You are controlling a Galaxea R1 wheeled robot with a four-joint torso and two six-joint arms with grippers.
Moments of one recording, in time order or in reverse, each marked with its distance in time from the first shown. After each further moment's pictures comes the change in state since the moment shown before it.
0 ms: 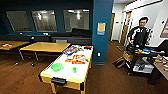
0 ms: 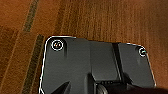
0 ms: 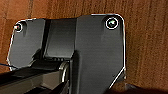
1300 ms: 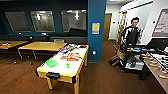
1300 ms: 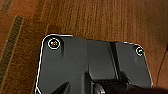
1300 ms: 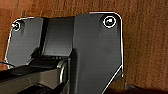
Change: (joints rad) left arm 0.003 0.003 0.003 0.000 0.001 0.000; right arm -0.006 0.000 -0.004 0.000 -0.001 0.000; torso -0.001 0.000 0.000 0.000
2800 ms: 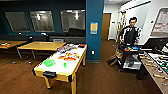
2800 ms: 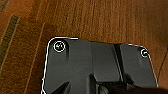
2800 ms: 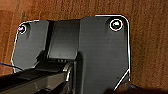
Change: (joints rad) left arm -0.004 -0.004 -0.006 0.000 -0.003 0.000; right arm 0.009 0.009 0.005 0.000 0.003 0.000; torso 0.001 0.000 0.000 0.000
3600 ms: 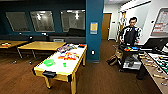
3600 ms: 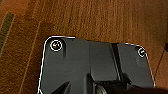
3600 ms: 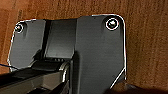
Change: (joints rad) left arm -0.001 0.006 0.001 0.001 0.002 0.000; right arm -0.002 -0.009 -0.001 0.000 -0.001 0.000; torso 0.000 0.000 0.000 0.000
